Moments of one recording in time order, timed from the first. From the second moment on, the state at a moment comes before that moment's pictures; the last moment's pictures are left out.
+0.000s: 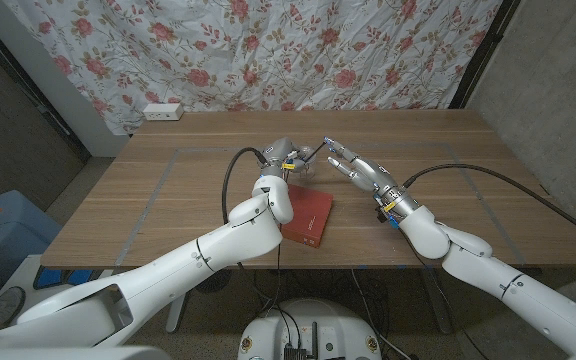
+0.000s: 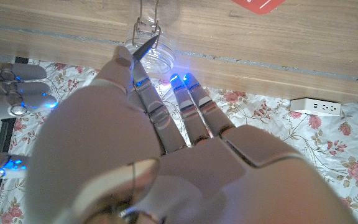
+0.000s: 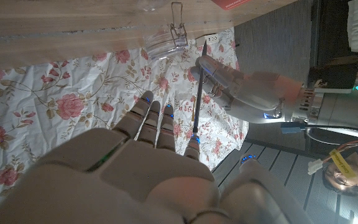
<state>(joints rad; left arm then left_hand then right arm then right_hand) 0.69 0.52 0.94 -2.08 0.32 1.04 0.45 1.13 0.05 0.30 -0.17 0.19 1.14 -0.13 0.20 0.19 1.18 -0.21 0.20 0.19 0.68 -0.07 0.18 0.17 0.53 -0.05 0.23 0.19 -1.00 -0.73 -0.53 -1.63 -0.41 0.47 -0.37 0.04 0.09 0.19 0.09 0.29 0.07 -0.22 0.20 0.17 0.22 0.10 0.21 0.23 0.14 0.08 0.25 0.33 0.28 0.06 0.19 0.17</state>
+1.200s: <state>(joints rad) 0.70 0.51 0.92 -2.08 0.34 1.01 0.44 1.13 0.06 0.30 -0.17 0.19 1.14 -0.13 0.20 0.19 1.19 -0.21 0.20 0.19 0.68 -0.07 0.18 0.17 0.53 -0.05 0.23 0.19 -1.00 -0.73 -0.53 -1.62 -0.40 0.48 -0.36 0.04 0.09 0.20 0.09 0.29 0.11 -0.22 0.20 0.18 0.20 0.11 0.21 0.23 0.13 0.08 0.24 0.33 0.28 0.06 0.19 0.17</state>
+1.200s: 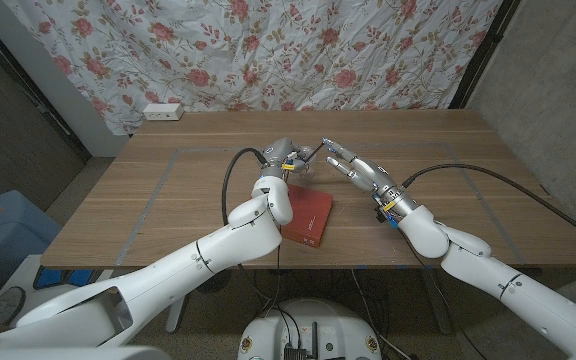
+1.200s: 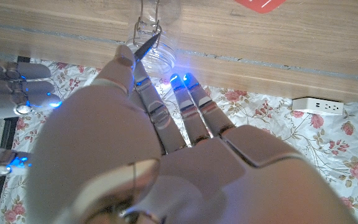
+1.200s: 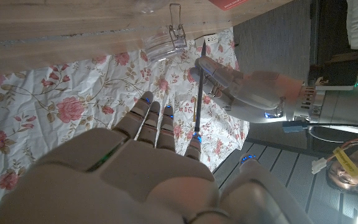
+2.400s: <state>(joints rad) 0.71 0.51 0.92 -2.08 0.36 1.00 0.42 1.13 0.05 0.29 -0.17 0.19 1.14 -0.13 0.20 0.19 1.19 -0.21 0.20 0.19 0.68 -0.06 0.18 0.17 0.53 -0.05 0.23 0.19 -1.01 -0.73 -0.51 -1.62 -0.39 0.48 -0.37 0.04 0.09 0.20 0.09 0.29 0.11 -0.22 0.20 0.17 0.19 0.10 0.21 0.23 0.13 0.08 0.24 0.33 0.28 0.06 0.19 0.17</state>
